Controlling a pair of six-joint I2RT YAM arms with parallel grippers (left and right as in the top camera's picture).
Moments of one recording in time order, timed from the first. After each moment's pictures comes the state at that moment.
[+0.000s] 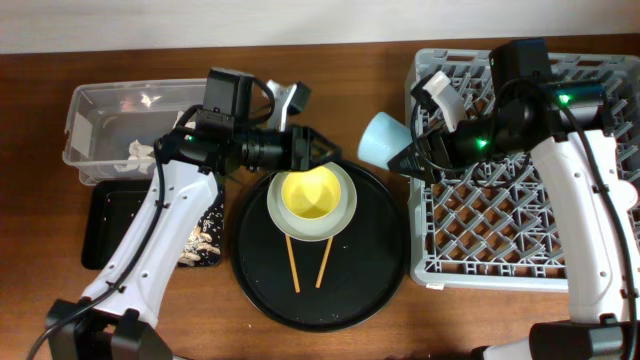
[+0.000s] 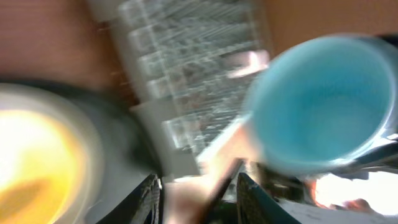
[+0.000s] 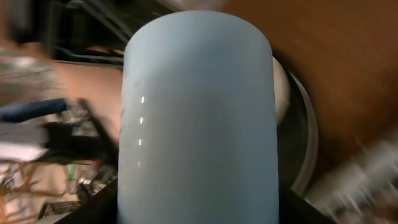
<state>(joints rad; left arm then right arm) -0.29 1.62 1.42 -0.72 0.85 -0.32 0.07 1.62 1.77 -1.43 -0.71 -0.40</state>
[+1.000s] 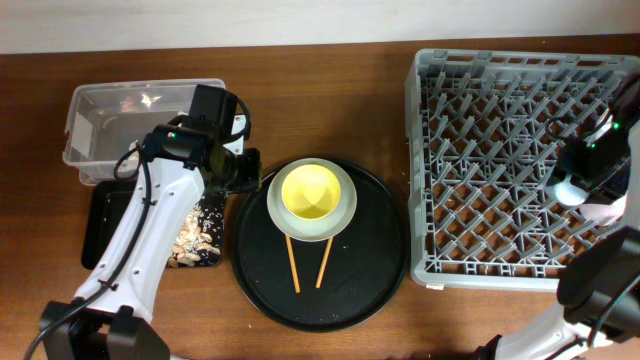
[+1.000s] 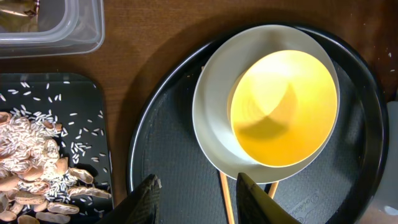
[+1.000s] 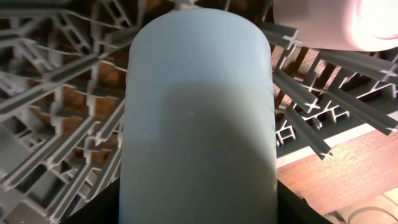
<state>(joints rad) -0.22 1.62 1.42 -1.06 0.12 -0.25 -0.48 1.88 1.77 -1.49 0.02 0.10</state>
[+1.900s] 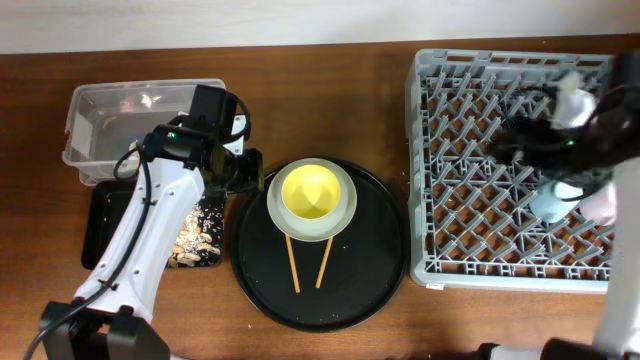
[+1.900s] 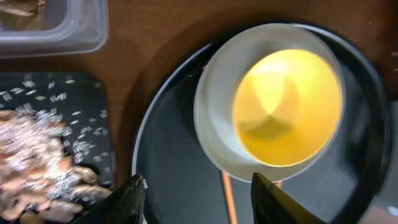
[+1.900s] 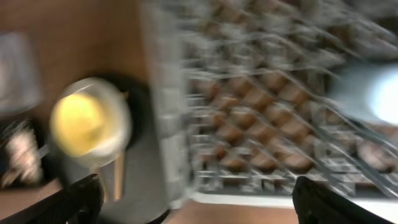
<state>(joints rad) -0.22 1.62 1.42 -1.06 0.11 -0.24 -0.23 1.52 1.77 -1.47 -0.35 0.03</state>
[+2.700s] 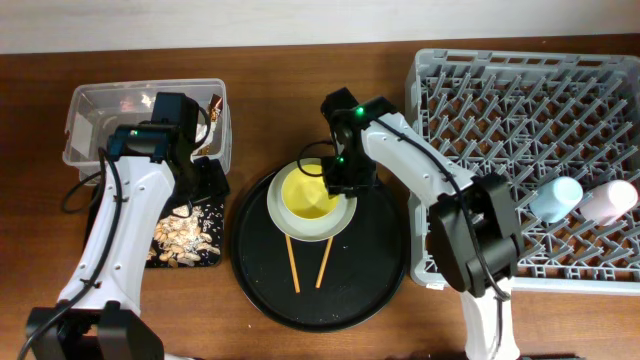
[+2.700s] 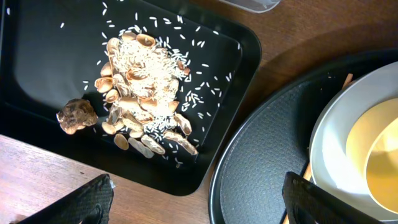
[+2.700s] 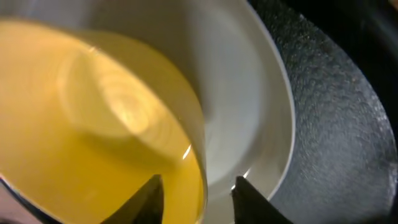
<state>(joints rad) -0.07 1.62 1.42 -1.24 -0.10 -0.44 0.48 2.18 1.77 -1.14 -0.27 0.39</state>
